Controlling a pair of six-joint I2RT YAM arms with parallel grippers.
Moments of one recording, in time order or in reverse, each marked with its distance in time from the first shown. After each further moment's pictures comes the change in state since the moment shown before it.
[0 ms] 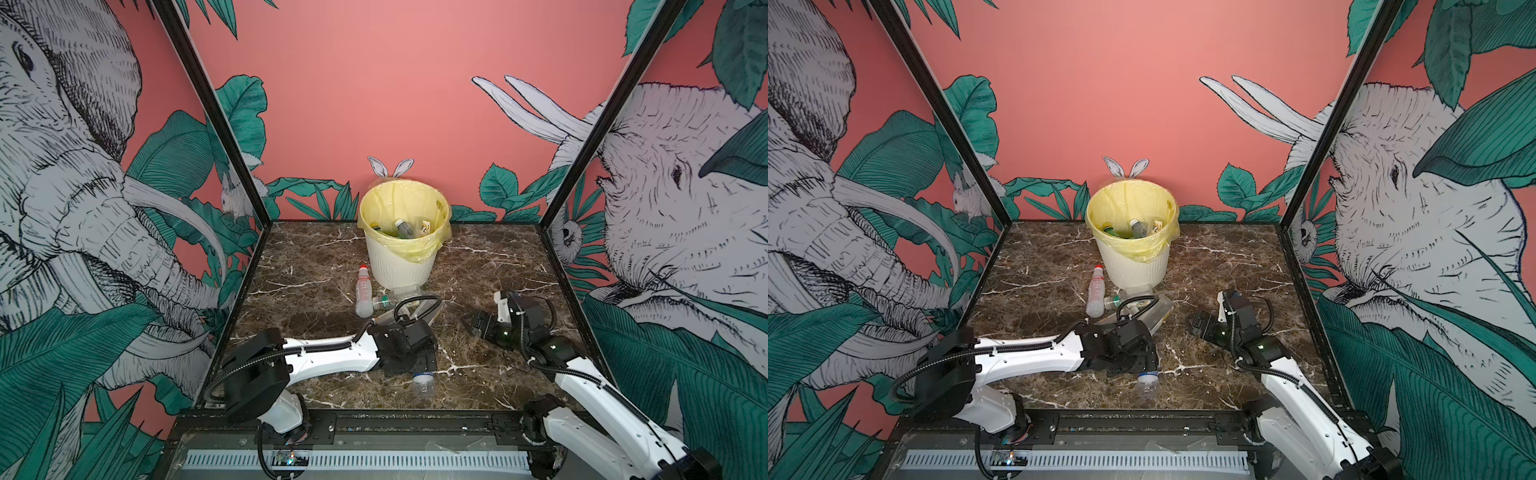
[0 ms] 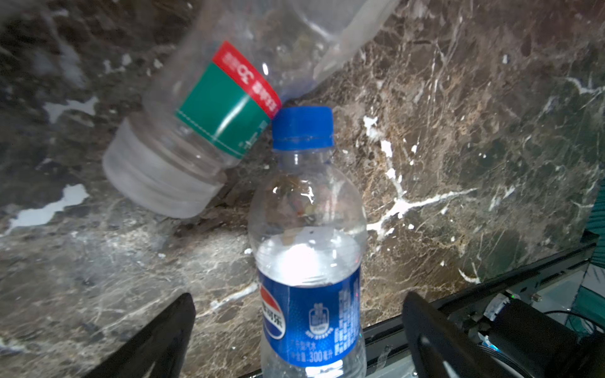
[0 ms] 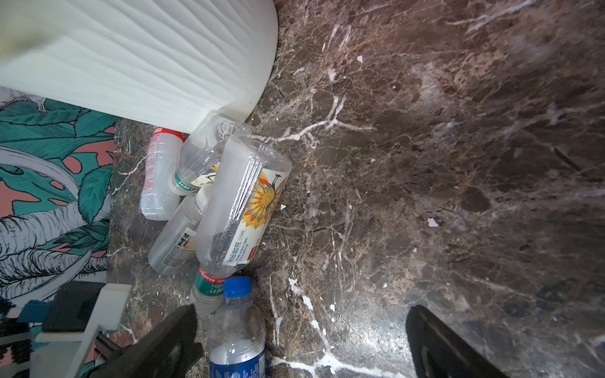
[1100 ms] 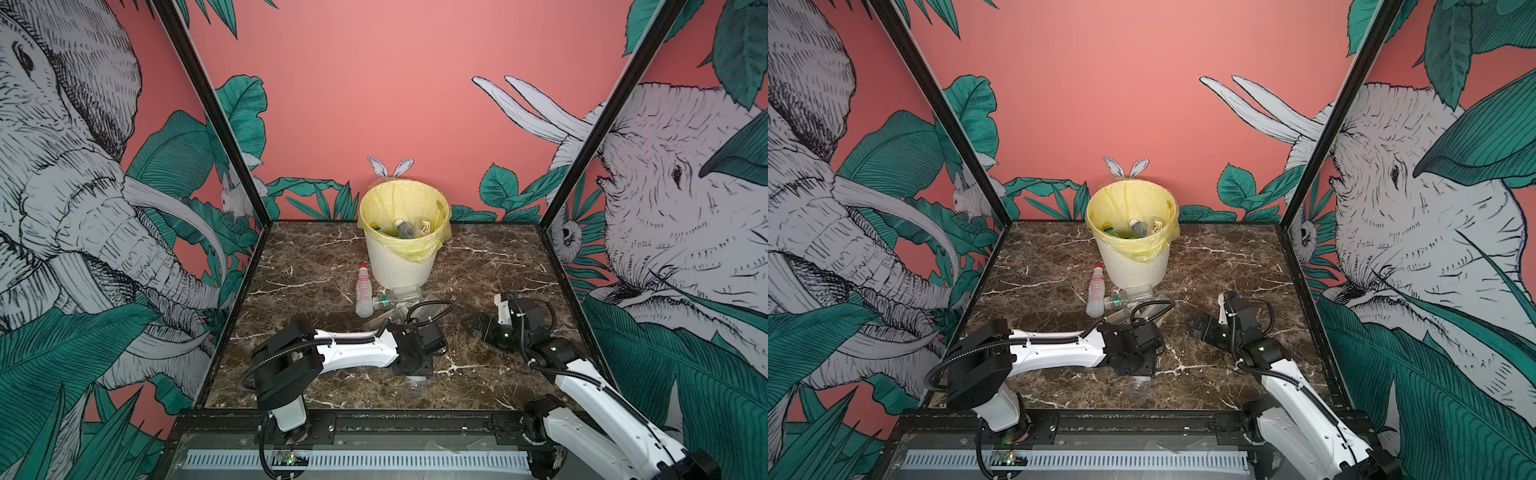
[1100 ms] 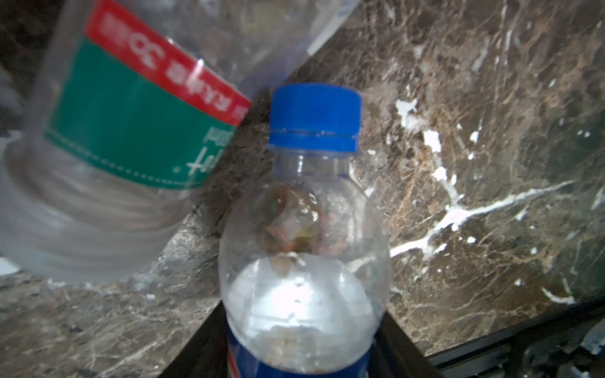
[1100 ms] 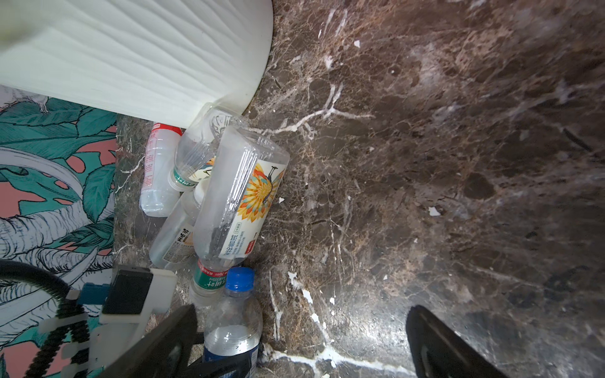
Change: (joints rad) left arm -0.010 0.151 0.096 -0.066 -0.024 0.127; right arm -0.011 -0.018 -0.023 -0.005 -0.026 0.017
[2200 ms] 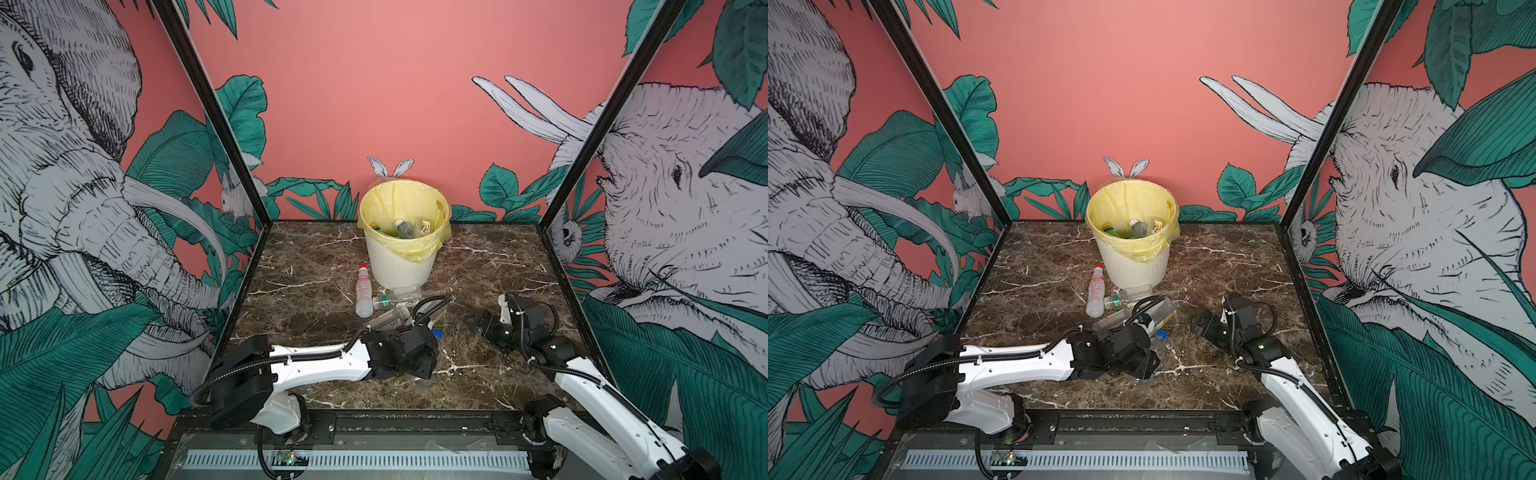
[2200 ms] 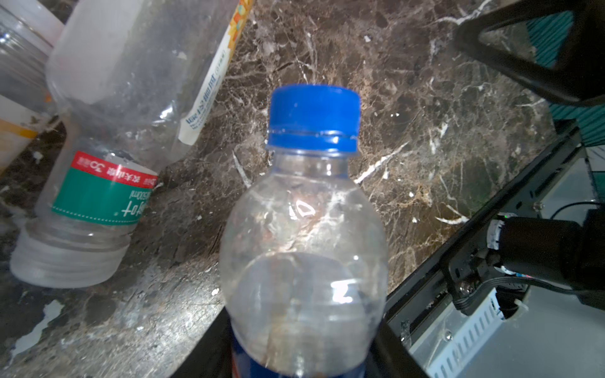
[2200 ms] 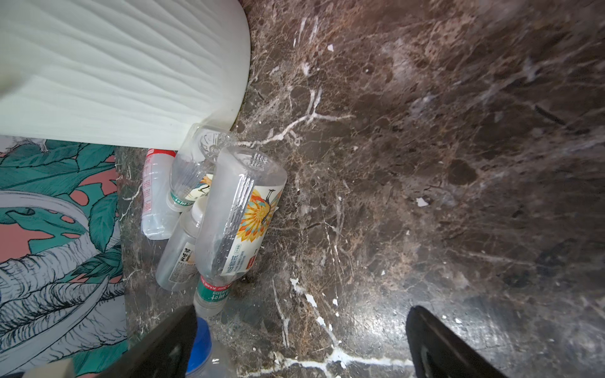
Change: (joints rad) left arm -0.042 -0.261 -0.168 0.255 -0.037 0.278; right arm 0.000 0.014 0.018 -0.018 0.050 0.116
